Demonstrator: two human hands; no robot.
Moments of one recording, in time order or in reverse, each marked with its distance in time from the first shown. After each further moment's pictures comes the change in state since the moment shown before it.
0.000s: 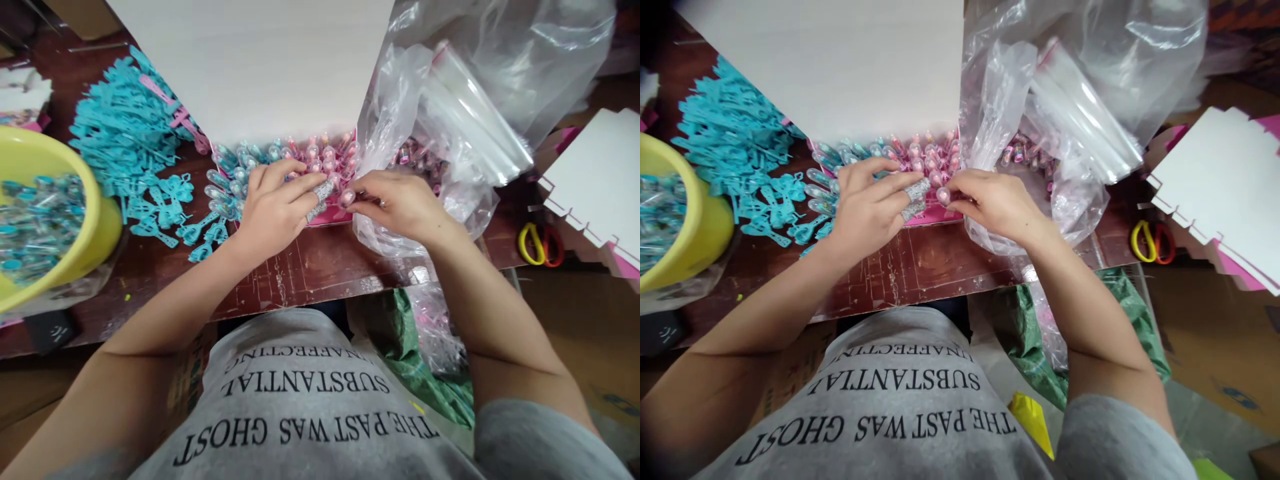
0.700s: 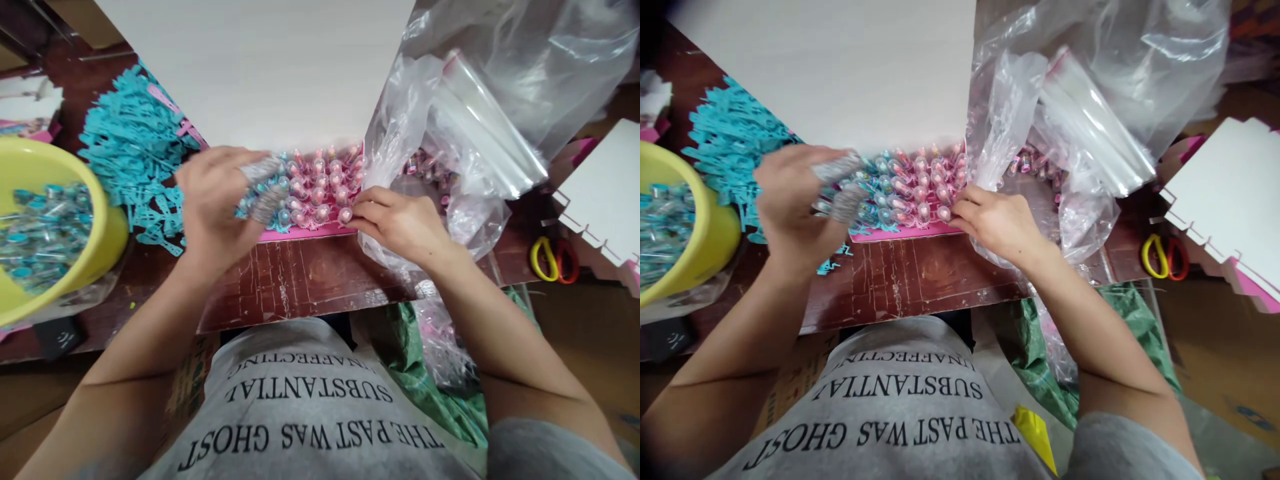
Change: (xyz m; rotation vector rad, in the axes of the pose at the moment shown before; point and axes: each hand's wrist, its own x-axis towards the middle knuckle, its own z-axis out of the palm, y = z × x) left_hand -0.002 -0.026 -0.052 0.072 0.169 -0.156; right_hand 0.005 -0.011 0.014 -0.261 -0.071 0.015
